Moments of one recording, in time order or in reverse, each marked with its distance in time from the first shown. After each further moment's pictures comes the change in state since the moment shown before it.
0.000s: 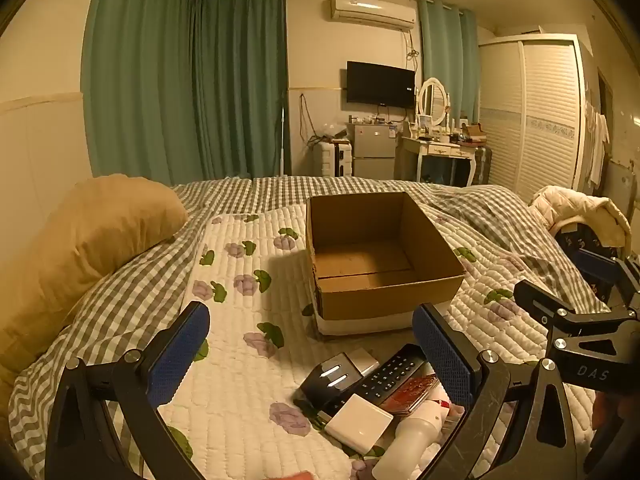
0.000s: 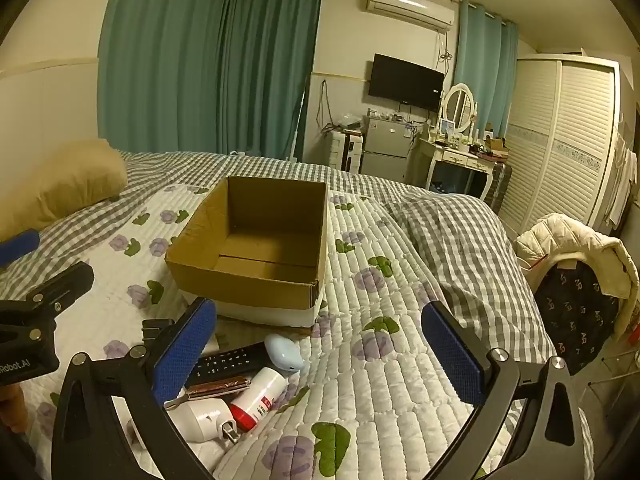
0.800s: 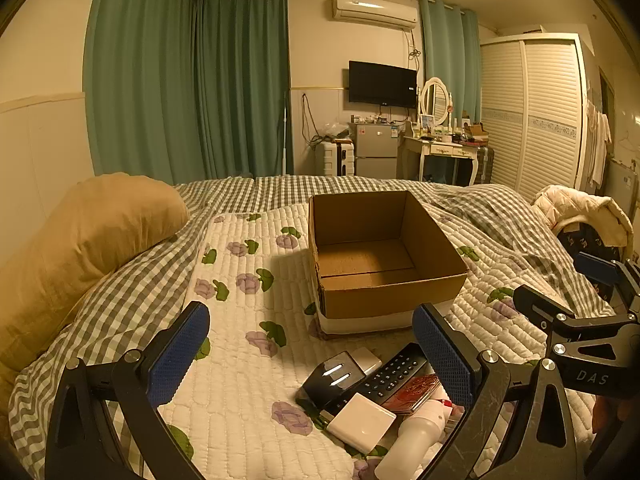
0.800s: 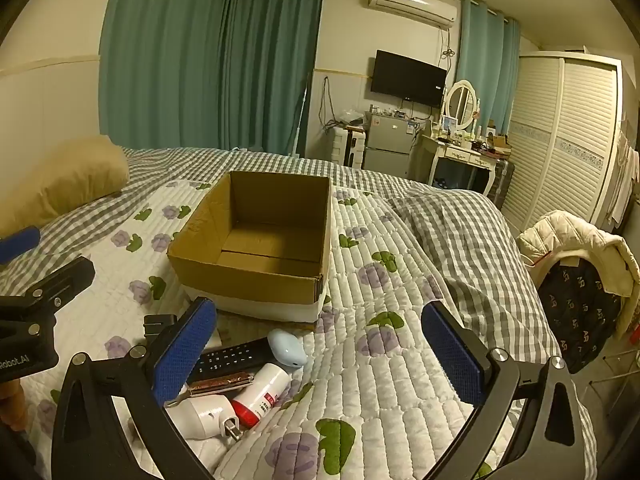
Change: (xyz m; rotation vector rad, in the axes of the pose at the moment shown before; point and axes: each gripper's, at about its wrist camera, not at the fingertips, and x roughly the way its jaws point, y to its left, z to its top) left arm 0.003 0.003 -0.002 -0.010 -0.002 0.001; right arm 0.005 0.001 -0.002 -0.006 0.016 0.005
